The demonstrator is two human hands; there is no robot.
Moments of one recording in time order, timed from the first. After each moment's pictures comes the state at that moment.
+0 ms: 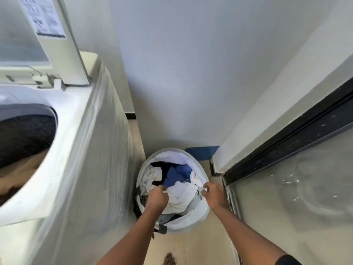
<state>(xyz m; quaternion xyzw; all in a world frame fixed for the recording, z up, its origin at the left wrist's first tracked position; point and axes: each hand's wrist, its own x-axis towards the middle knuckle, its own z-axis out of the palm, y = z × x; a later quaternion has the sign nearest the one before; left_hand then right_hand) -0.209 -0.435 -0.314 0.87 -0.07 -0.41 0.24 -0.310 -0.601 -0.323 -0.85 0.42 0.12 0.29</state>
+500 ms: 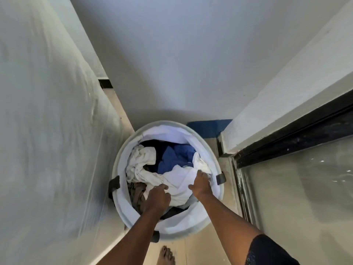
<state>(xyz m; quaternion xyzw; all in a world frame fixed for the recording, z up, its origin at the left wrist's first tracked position) -0.218 -0.470 -0.500 0.86 -0.05 -0.45 0.22 -0.267 -0.617 -0.541 -0.80 0.43 0.29 0.31</state>
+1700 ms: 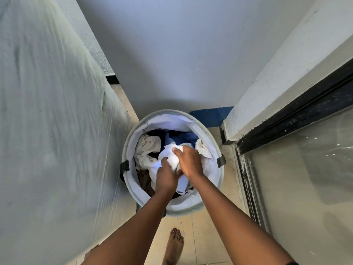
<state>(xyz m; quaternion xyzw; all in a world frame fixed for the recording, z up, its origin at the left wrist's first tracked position) -0.236 -0.482 -0.447 0.87 -0.02 -0.36 0.34 -0.241 -0.572 -0.450 -0.80 0.39 0.05 0.45</state>
